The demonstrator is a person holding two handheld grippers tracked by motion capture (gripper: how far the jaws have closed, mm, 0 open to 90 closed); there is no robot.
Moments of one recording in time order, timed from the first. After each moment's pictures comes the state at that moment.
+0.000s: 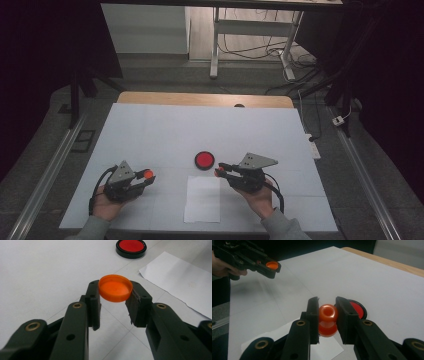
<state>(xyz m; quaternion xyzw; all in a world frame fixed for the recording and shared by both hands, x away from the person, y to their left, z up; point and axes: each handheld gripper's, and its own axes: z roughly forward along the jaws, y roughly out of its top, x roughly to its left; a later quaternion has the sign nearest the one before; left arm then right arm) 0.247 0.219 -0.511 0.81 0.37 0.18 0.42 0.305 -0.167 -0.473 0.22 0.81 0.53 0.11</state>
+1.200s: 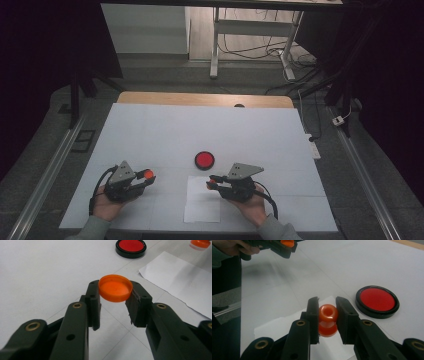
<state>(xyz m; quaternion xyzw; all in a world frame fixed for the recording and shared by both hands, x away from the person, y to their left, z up) 0.247 0.218 -0.511 0.81 0.37 0.18 0.42 0.292 -0.146 -0.498 0.19 0.84 0.49 0.08</state>
